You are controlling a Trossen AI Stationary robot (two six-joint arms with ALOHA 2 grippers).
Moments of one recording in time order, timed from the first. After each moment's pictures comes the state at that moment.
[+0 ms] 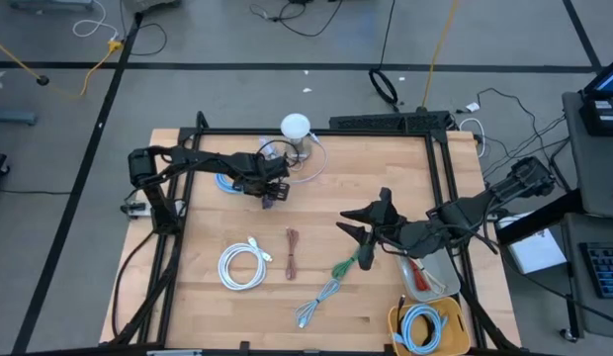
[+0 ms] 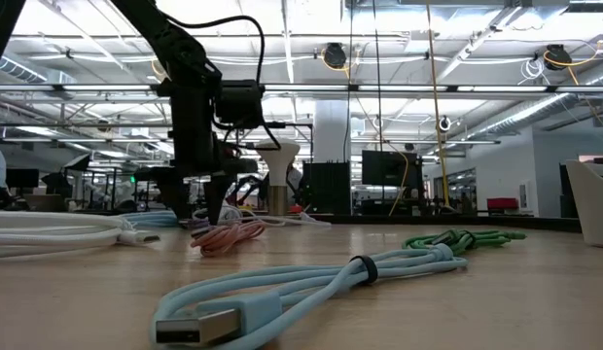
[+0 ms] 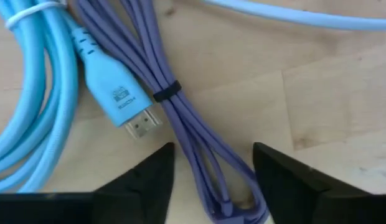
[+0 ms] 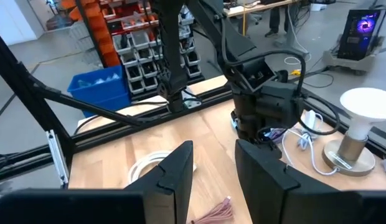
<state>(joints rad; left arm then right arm) 0.33 1.81 1.00 -0.60 -0.04 -0.99 0.50 1.31 1.27 -0.32 0.78 0.46</state>
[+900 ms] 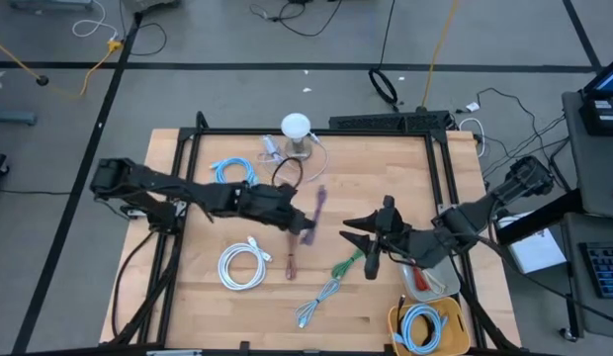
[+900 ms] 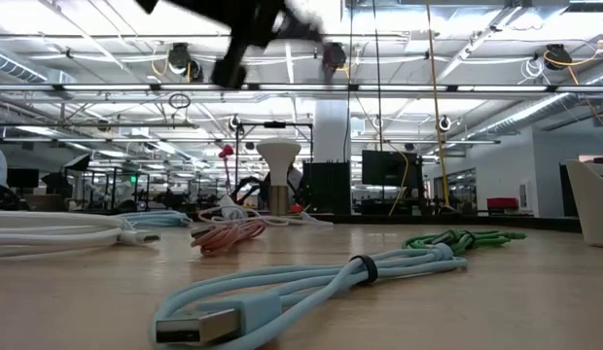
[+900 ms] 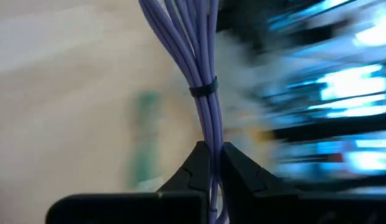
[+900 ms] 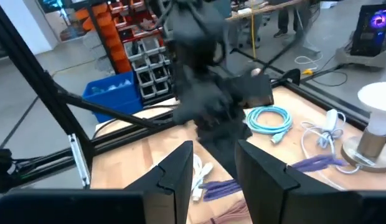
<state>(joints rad) -0.10 1.49 1.00 0.10 0.02 -1.15 0.58 1.31 1.27 -0.30 0.82 0.51</state>
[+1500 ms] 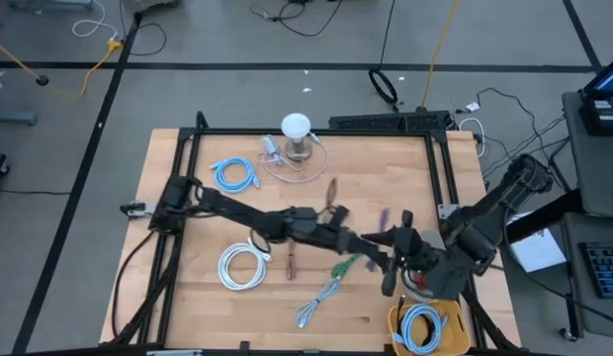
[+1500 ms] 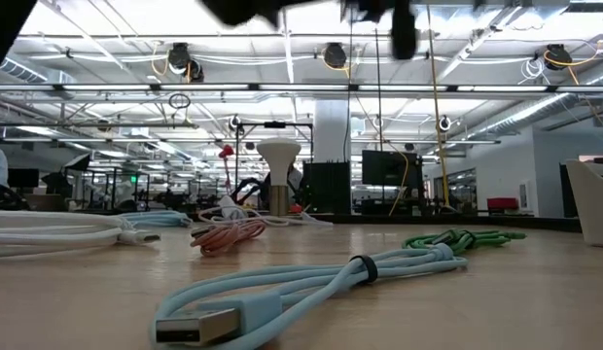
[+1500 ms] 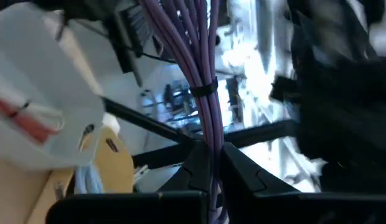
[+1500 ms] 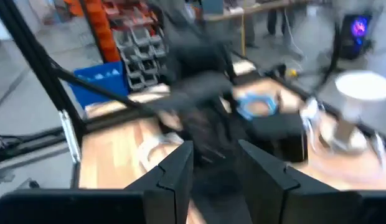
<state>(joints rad) -0.18 2.07 1.44 0.72 0.08 -1.31 0.76 1.31 1.27 -0.51 1.02 0.67</state>
